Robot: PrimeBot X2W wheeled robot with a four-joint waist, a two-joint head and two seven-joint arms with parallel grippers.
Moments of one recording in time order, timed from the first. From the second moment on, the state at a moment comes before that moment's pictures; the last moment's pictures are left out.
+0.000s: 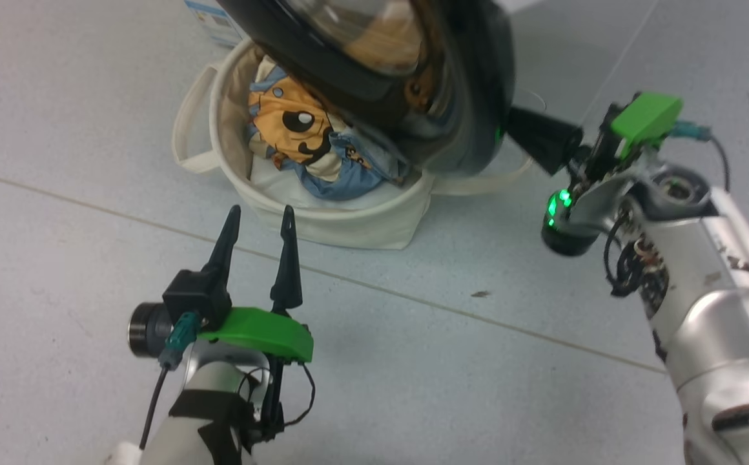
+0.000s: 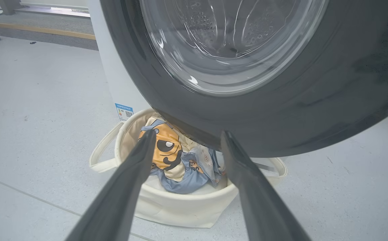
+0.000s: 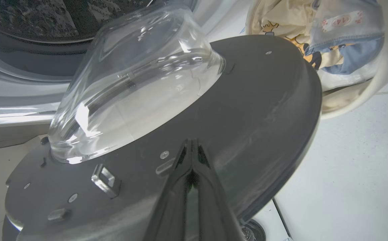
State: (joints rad) left arm -0.43 0.03 -0.32 0.36 -0.30 0.28 -0.25; right arm -0.95 -0.09 0.11 0.86 1.73 0.13 0.73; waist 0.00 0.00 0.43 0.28
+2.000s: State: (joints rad) left arm -0.18 0.04 -0.16 0.39 -0.22 0.20 -0.25; right arm -0.08 -0.11 0.19 0.17 0.37 0.13 -0.25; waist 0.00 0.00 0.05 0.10
